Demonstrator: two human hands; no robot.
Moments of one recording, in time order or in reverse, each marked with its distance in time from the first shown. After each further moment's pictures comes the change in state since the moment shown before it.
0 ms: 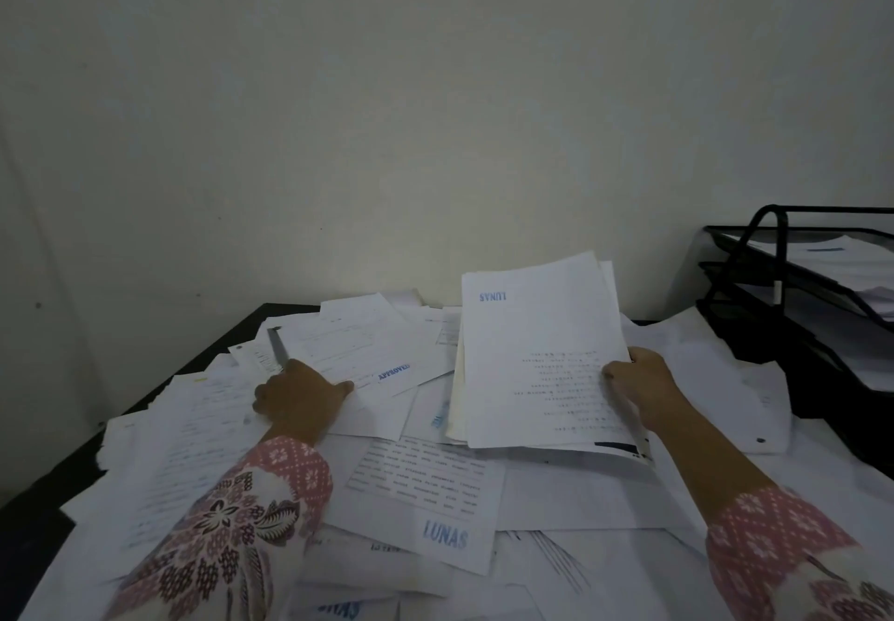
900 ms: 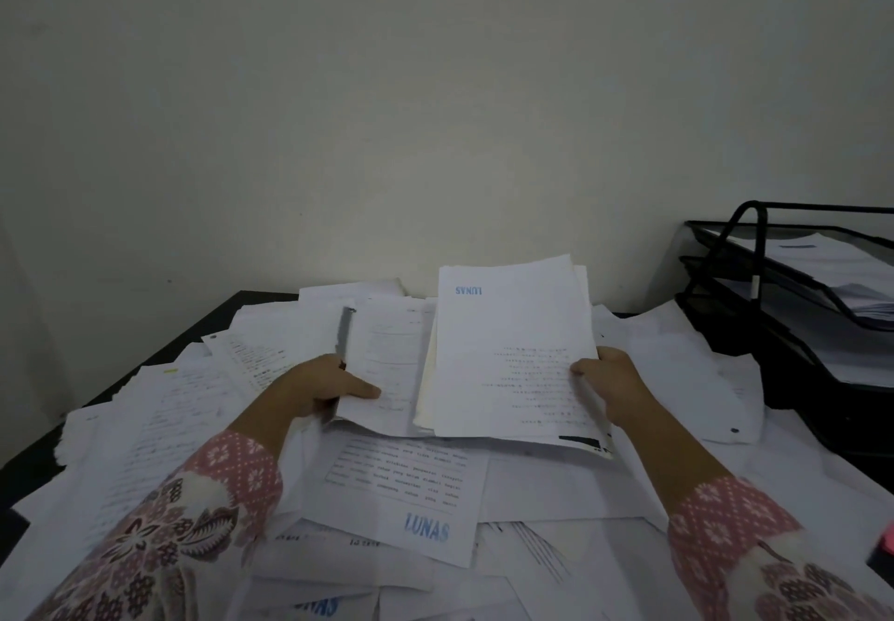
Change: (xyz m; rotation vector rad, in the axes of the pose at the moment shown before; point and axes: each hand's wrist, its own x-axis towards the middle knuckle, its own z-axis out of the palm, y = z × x) left_hand -0.005 0.021 -0.006 -0.634 -0.772 0.264; right_hand -0.005 -0.002 0.014 0.050 -0.042 0.067
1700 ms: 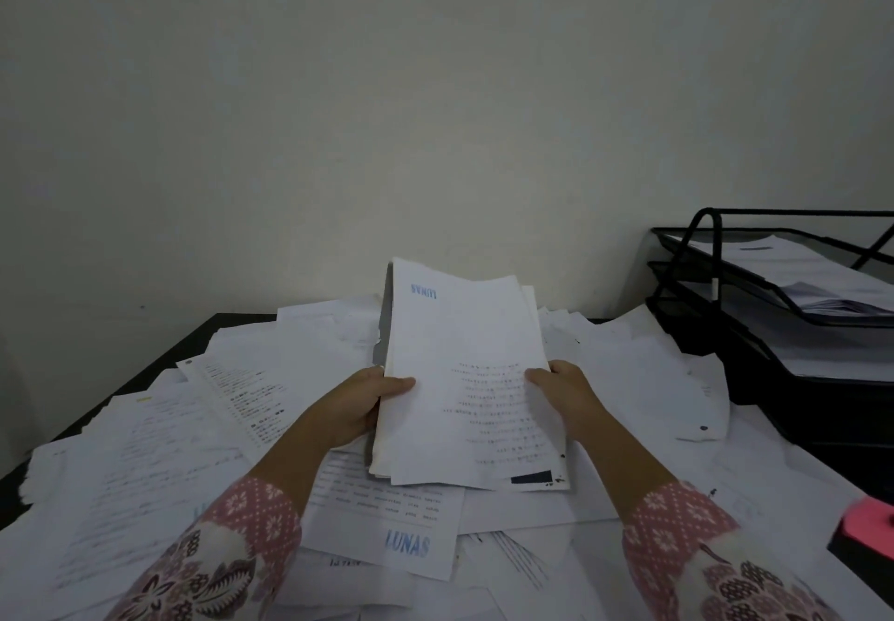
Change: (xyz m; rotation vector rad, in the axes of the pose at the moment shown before) left_hand -0.016 0.022 0.060 -0.378 -0.206 0.171; right_hand -0.012 0.006 0.017 -0.032 -0.099 -0.023
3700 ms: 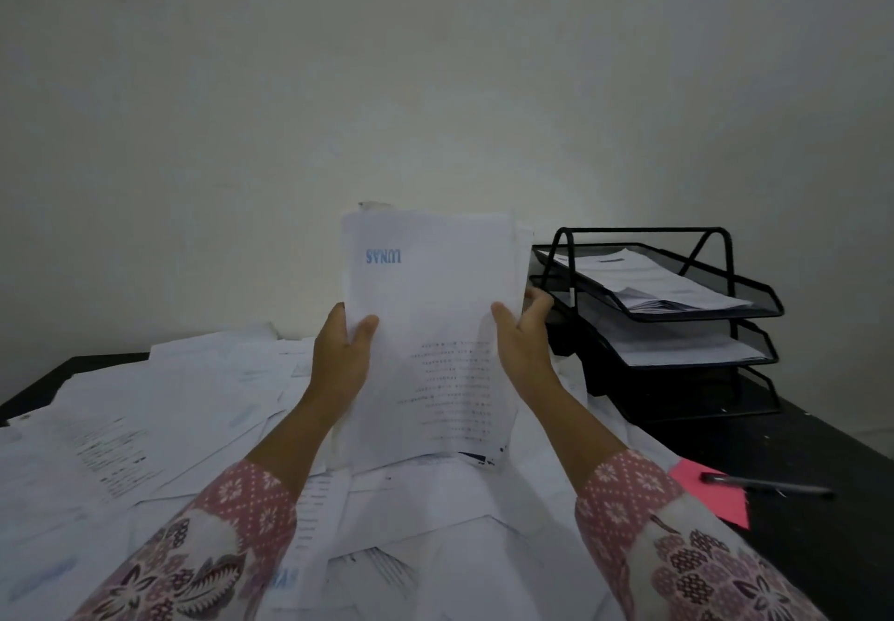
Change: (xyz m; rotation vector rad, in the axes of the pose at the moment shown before) left_hand 0.004 0.061 0.135 0.183 0.426 0.686; right_hand -0.033 -0.045 -0.095 0.219 0.314 -0.496
